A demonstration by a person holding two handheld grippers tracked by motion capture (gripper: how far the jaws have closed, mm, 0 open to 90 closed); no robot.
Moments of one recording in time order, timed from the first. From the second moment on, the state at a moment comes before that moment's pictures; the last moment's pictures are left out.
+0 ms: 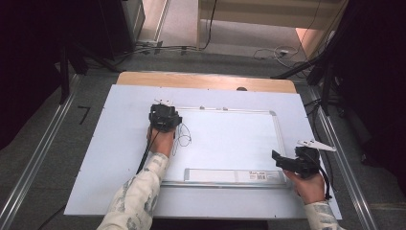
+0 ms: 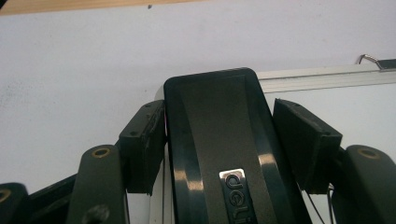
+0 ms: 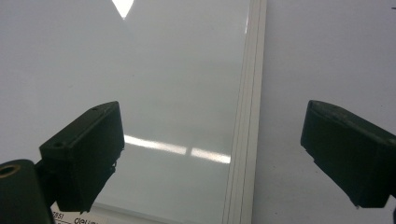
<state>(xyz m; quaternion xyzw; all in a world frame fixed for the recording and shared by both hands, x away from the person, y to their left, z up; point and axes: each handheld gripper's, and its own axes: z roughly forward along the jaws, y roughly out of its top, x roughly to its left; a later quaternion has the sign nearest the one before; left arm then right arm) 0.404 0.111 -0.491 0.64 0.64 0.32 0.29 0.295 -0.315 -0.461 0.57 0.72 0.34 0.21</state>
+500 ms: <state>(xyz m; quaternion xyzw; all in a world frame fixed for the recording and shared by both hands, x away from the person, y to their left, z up) 0.404 0.114 -0.490 0.65 0.63 0.30 0.30 0.296 -0.316 -0.461 0.58 0.71 0.34 0.21</state>
